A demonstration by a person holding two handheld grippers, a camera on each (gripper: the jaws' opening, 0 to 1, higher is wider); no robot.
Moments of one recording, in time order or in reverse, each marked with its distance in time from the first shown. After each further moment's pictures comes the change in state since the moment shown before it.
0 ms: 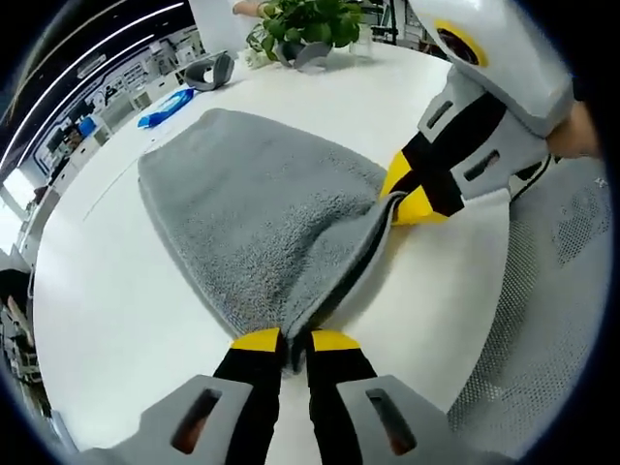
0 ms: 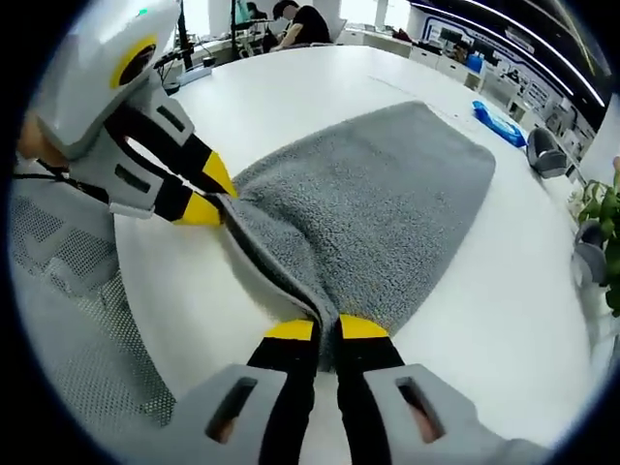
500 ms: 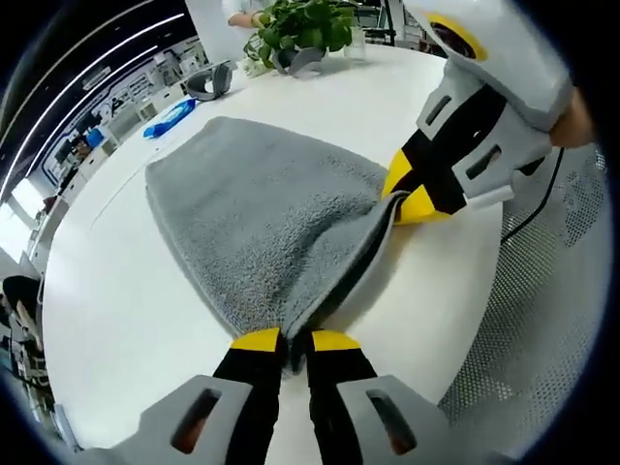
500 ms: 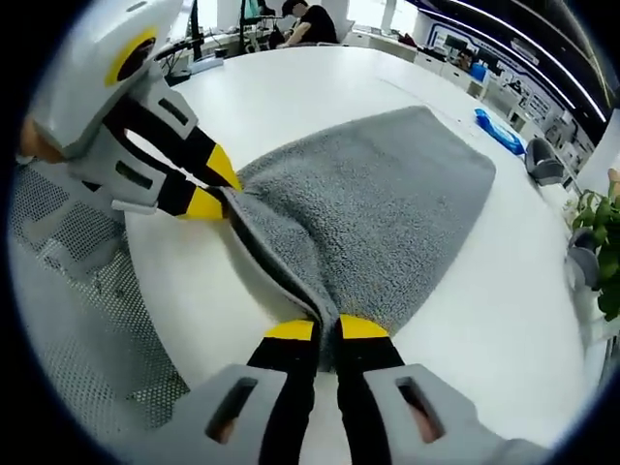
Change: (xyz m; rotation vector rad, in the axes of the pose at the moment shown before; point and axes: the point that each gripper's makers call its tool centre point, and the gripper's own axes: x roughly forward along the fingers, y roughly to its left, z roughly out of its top) left arm -0.010 -0.017 -0.010 0.033 -0.024 0.038; right arm -0.010 0.016 -0.014 -0.045 0.004 -0.012
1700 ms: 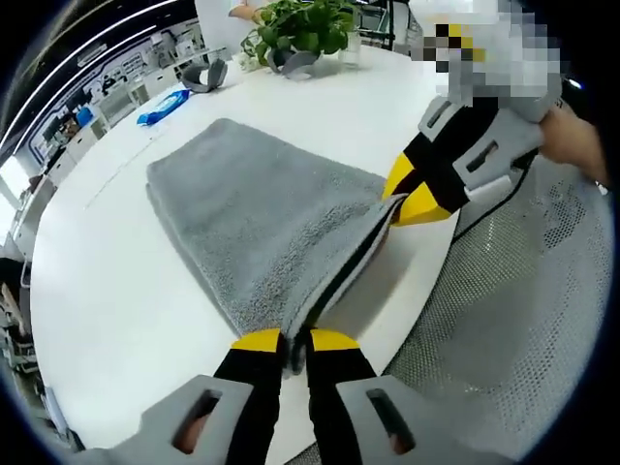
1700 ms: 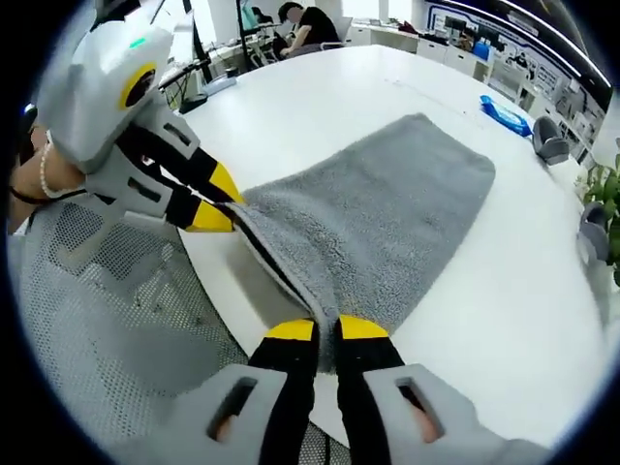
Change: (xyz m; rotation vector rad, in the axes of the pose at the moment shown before) left arm -0.055 -0.015 0.006 -0.055 0.025 -0.086; right arm -0.057 0.020 0.011 0.120 -0.006 0.139
